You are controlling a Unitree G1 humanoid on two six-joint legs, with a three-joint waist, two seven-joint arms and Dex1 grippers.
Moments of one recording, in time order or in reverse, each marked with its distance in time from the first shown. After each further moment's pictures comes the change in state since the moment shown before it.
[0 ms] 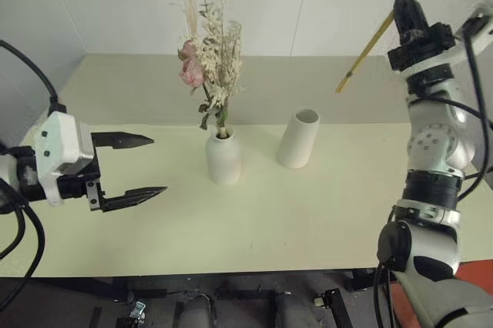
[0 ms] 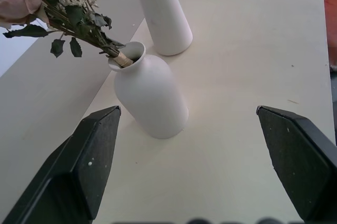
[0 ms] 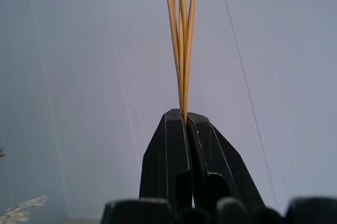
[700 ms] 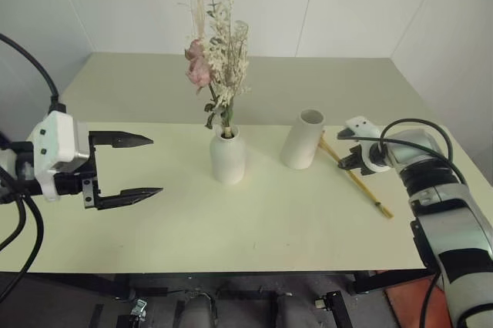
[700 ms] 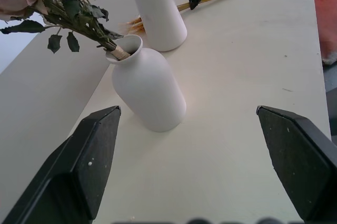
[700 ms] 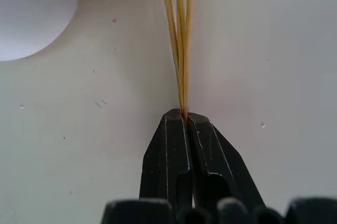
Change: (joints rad) left arm -0.049 0.004 -0.049 0.092 0.041 -0.082 -0.099; right arm -0.111 -0.250 0.663 0.610 -0.702 0.638 0.263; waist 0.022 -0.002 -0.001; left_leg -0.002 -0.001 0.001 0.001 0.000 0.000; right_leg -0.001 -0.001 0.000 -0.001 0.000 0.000
